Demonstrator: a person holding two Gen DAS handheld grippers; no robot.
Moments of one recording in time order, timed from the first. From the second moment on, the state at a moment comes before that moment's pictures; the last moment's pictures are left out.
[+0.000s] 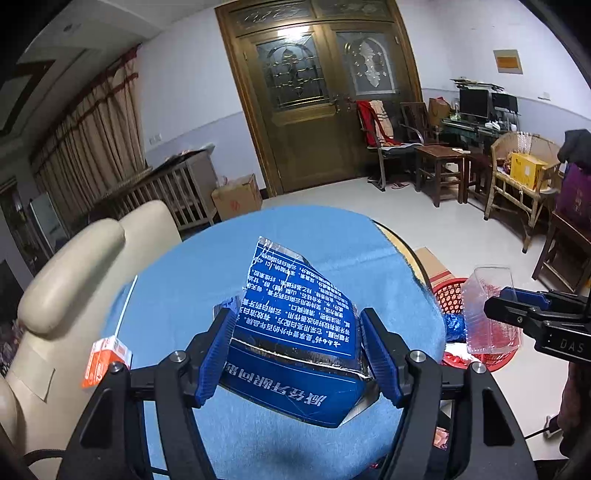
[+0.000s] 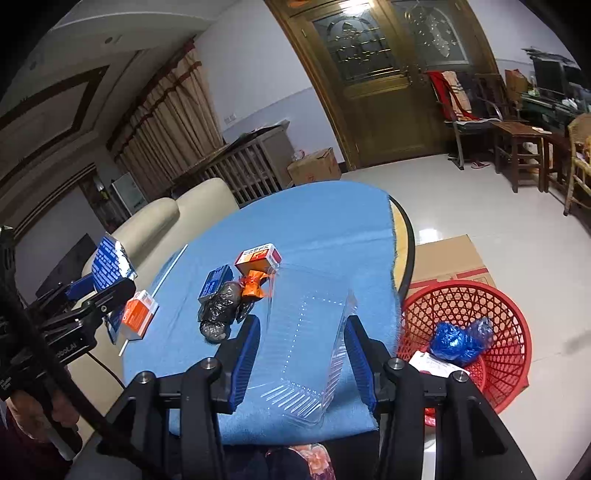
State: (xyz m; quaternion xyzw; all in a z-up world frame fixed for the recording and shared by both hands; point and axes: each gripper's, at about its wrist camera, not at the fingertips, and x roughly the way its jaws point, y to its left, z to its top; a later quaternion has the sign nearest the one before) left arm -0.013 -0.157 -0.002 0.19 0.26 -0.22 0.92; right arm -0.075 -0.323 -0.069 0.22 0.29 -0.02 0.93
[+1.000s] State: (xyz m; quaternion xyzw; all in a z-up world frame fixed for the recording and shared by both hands) left arm -0.022 -0.231 -0.008 0.25 0.24 -0.26 0.90; right arm -0.118 -0.382 -0.088 0.28 0.26 -0.08 0.92
